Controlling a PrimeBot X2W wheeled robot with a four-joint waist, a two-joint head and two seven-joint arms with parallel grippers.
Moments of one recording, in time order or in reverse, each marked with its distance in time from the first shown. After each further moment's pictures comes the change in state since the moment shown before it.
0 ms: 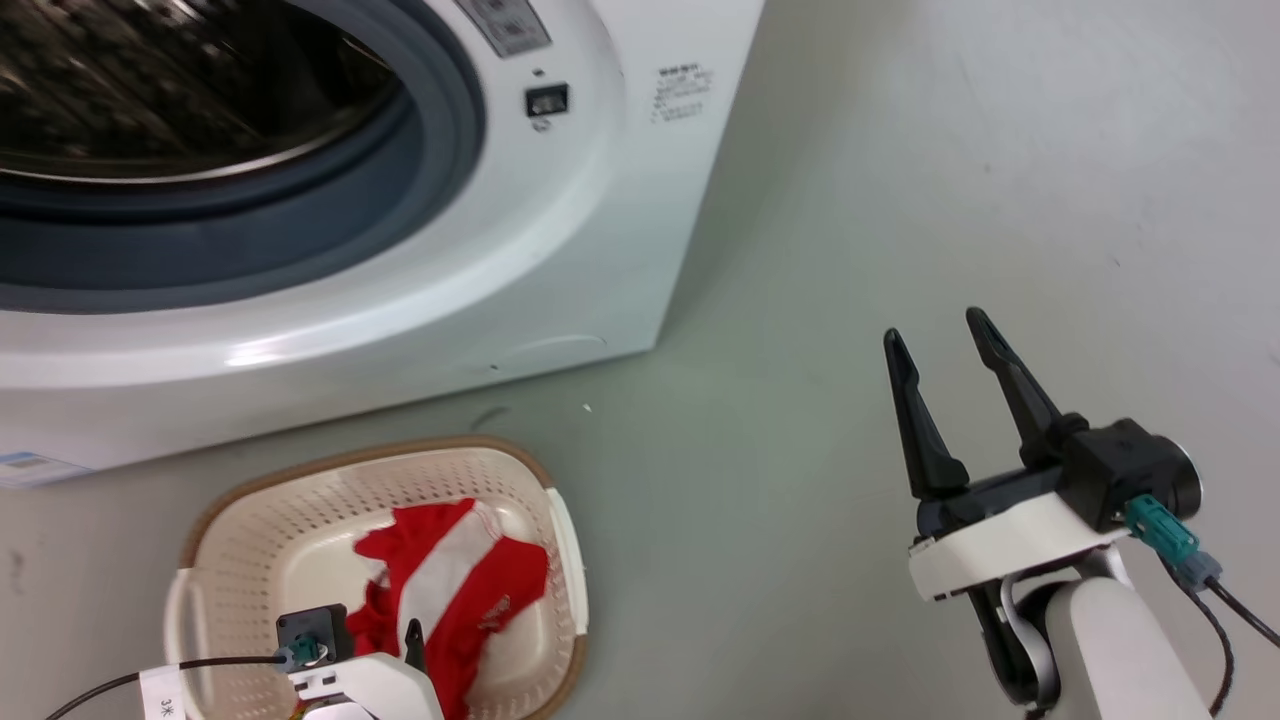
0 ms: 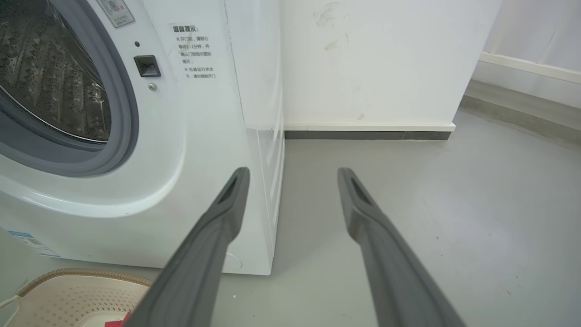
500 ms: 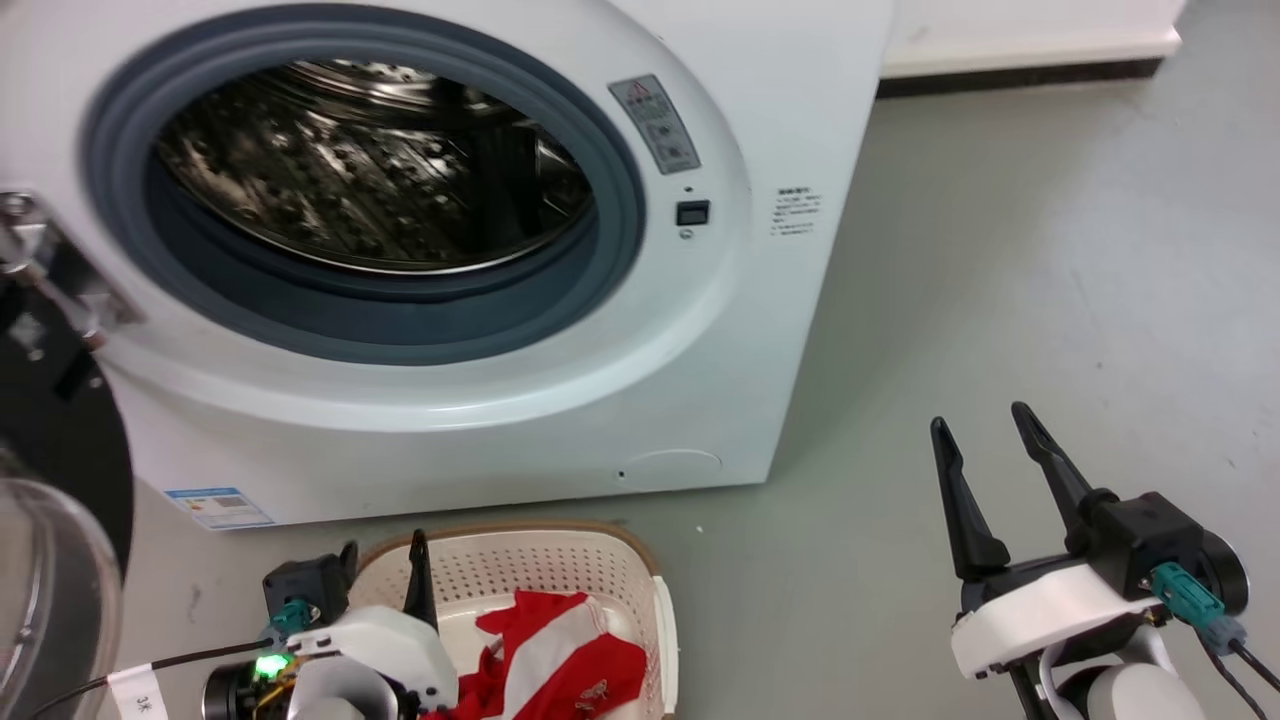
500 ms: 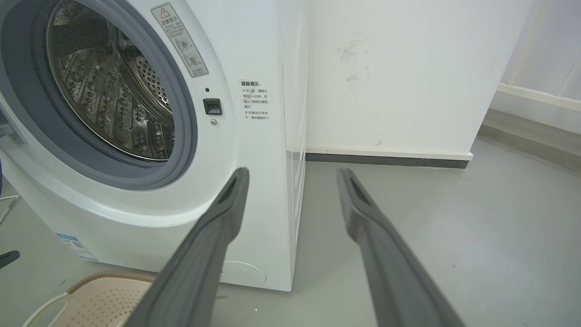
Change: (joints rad) left arm 0.107 -0.018 0.078 -0.372 0.103 -0.014 0.000; right arm 0.167 0.000 -0.081 -0.082 -0.048 0.000 0.101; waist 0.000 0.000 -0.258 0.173
